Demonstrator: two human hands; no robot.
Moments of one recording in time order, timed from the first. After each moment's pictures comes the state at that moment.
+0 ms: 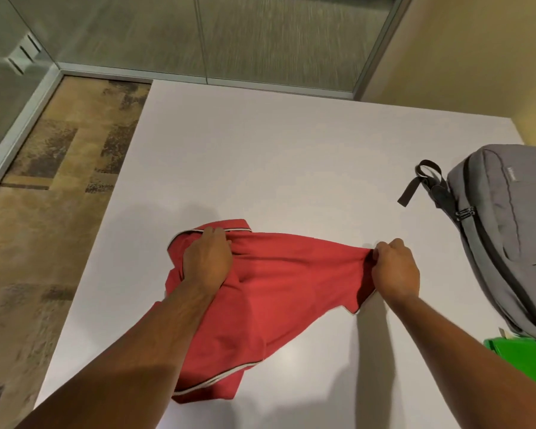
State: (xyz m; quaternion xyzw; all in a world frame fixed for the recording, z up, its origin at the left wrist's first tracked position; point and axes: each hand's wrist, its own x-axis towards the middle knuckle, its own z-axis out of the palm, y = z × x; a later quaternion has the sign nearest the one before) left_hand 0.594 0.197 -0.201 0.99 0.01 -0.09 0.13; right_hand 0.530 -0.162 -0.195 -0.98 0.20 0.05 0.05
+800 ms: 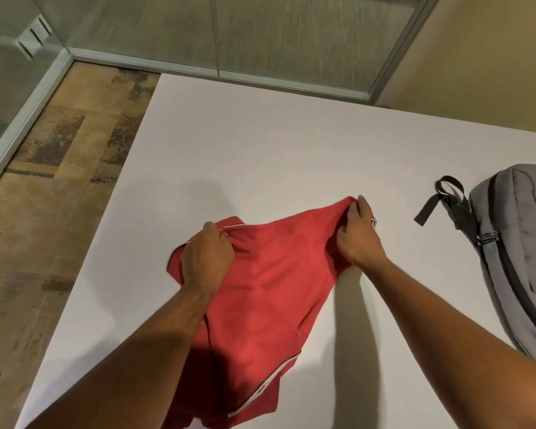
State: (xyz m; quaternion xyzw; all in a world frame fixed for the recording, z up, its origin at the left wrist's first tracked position) left_hand 0.622 0.192 -0.195 0.95 0.16 -0.05 0.27; right_hand 0.648 -0.112 -0.193 -0.96 0.10 0.09 0.23
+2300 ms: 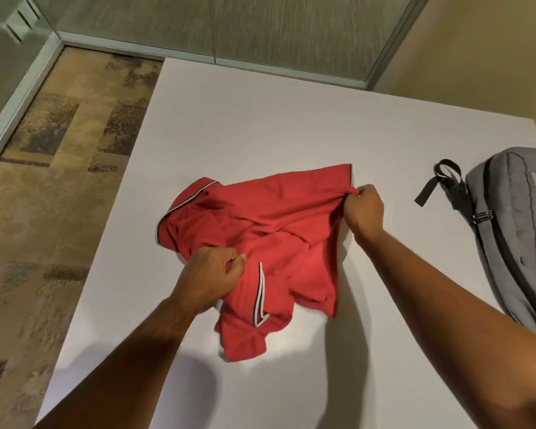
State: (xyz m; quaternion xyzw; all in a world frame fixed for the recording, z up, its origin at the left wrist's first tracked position) left_hand 0.558 0.248 -0.211 0.91 -0.13 -0.05 0.39; right_hand 0.649 -0.063 -0.157 -0.86 0.33 0.01 0.39
